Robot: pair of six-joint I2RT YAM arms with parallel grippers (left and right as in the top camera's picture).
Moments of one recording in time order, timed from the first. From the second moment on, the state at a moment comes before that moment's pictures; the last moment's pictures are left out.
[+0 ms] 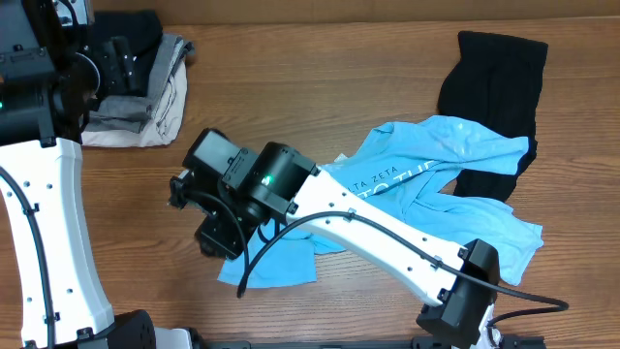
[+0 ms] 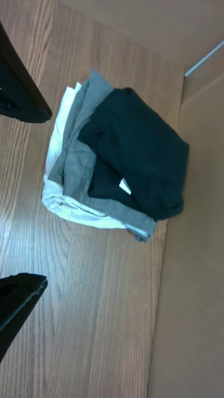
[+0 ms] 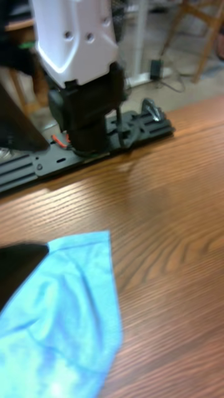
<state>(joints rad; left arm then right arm) 0.19 1.59 1.91 -1.04 -0.01 0.01 1.03 2.01 2.06 -1.24 -0.43 0.01</state>
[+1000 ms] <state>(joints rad) -0.23 1.94 1.92 -0.94 0.09 0.04 -0.38 2.34 2.08 -1.12 -0.29 0.10</state>
